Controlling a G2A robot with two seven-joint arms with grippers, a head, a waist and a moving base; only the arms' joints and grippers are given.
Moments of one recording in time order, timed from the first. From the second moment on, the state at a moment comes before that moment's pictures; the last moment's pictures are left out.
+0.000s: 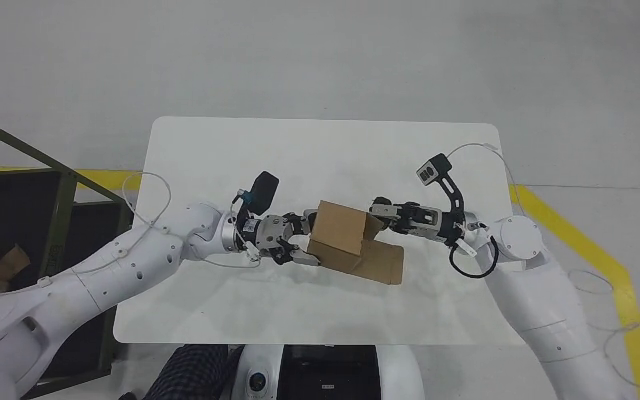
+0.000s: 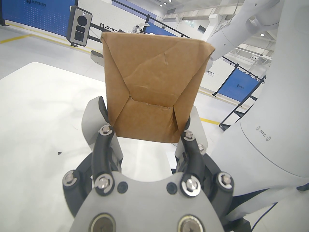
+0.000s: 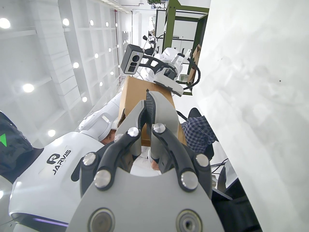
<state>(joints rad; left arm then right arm) 0.63 -0.70 -0.22 -1.49 0.68 -1.01 0.51 -1.17 -1.06 1.17 -1.54 0.61 -0.22 1.11</state>
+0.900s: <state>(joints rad) 0.63 -0.68 -0.23 -1.44 0.75 -1.01 0.56 -1.35 -1.03 1.32 -1.72 0.52 -0.15 0.99</state>
